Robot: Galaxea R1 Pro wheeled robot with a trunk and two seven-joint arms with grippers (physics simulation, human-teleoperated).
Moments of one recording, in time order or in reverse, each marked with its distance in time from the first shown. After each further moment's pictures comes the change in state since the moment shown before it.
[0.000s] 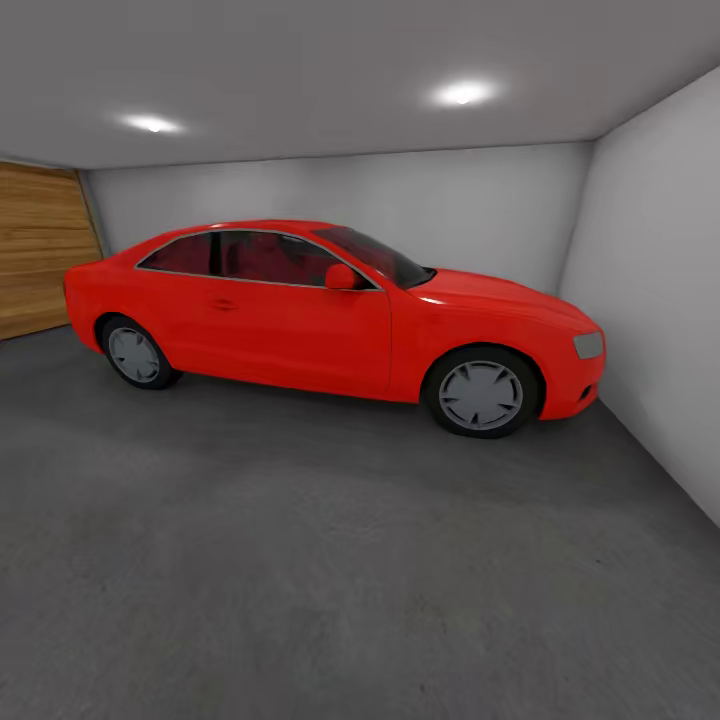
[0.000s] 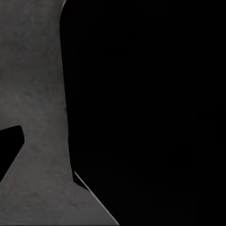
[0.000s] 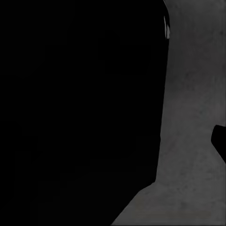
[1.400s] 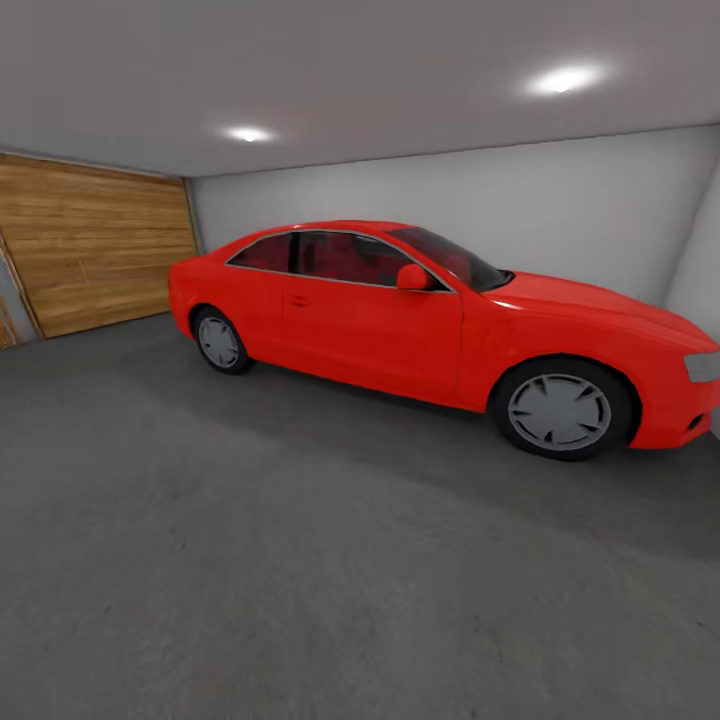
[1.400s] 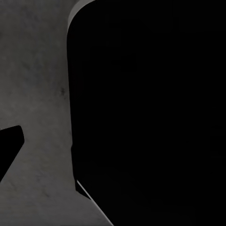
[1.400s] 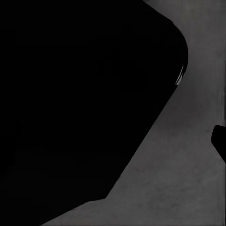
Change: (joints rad) left arm -0.002 0.005 0.008 -0.018 0.004 -0.007 0.001; right arm -0.001 0.008 0.552 -0.014 -0.060 -0.019 0.001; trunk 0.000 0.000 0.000
